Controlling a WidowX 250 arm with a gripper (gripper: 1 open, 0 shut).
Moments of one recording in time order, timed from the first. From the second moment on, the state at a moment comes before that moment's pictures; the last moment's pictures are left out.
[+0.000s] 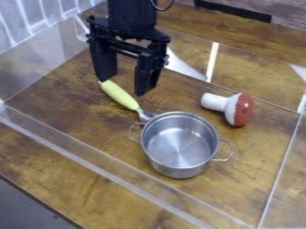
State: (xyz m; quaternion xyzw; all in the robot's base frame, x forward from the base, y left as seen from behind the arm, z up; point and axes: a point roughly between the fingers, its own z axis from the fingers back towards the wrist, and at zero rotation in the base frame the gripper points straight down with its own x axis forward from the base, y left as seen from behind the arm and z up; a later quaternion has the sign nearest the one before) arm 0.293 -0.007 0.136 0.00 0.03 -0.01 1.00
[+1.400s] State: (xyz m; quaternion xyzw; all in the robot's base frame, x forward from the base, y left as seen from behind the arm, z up) arm 0.308 0.084 0.064 -0.05 -0.06 0.39 0.92
